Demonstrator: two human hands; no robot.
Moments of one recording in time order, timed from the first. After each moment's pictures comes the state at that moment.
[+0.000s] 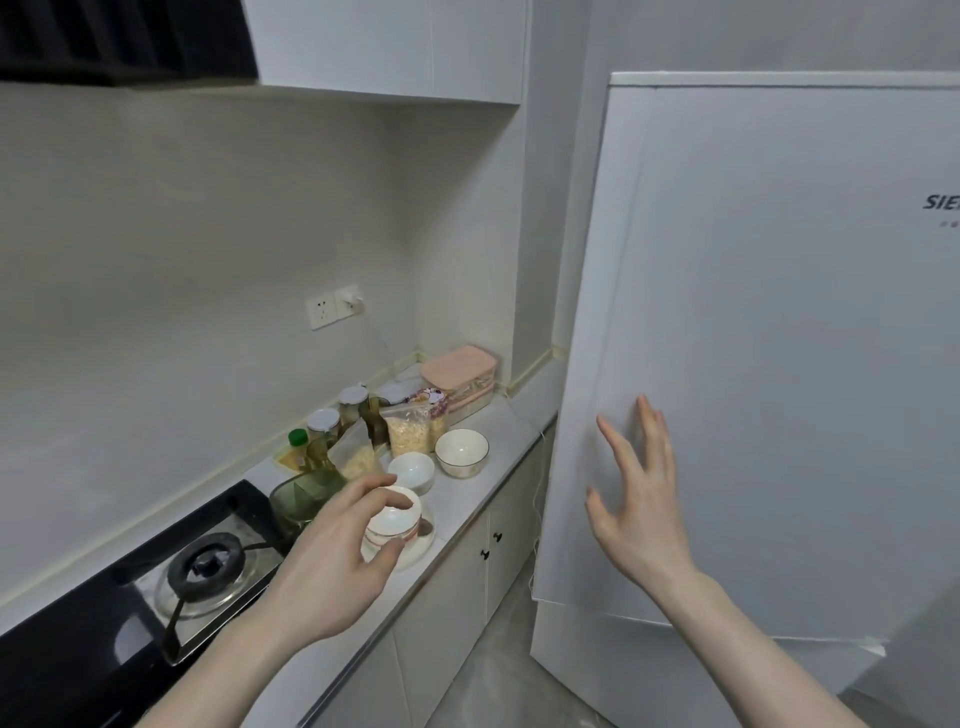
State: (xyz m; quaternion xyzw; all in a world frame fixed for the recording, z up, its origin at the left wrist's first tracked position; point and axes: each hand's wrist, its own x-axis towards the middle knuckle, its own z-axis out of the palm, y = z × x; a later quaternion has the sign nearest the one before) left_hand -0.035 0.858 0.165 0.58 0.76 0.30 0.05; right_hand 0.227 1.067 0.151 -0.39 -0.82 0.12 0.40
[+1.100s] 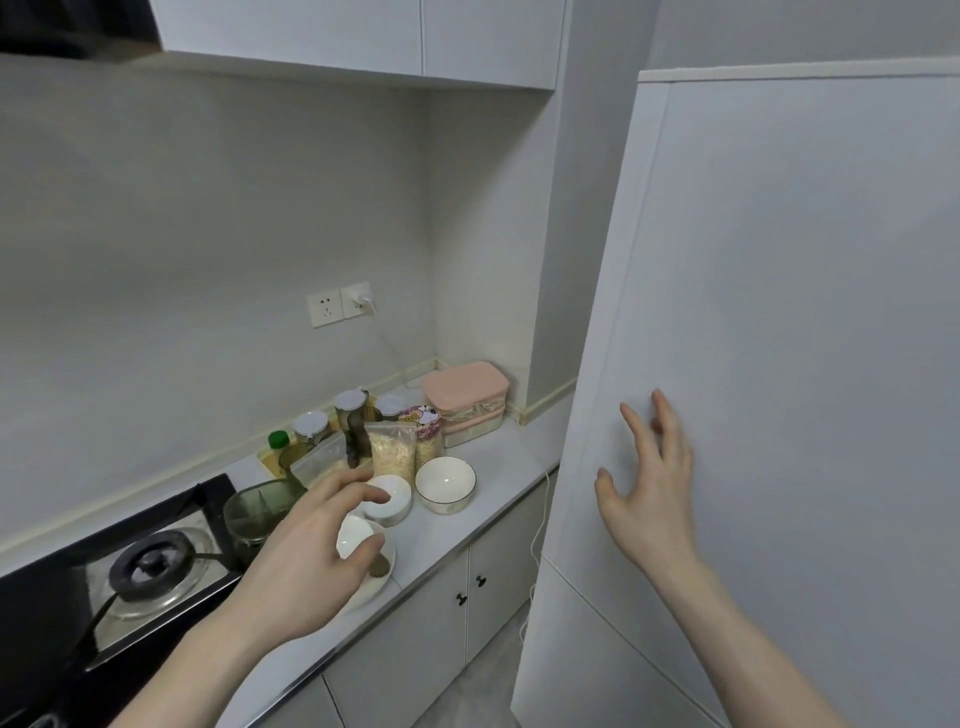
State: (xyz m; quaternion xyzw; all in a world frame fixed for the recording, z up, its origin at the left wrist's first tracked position) left_hand -0.003 1.005 0.164 0.48 0.83 0.29 0.02; right_hand 0.218 1.295 0.144 -0.36 -0.82 0.17 0.41
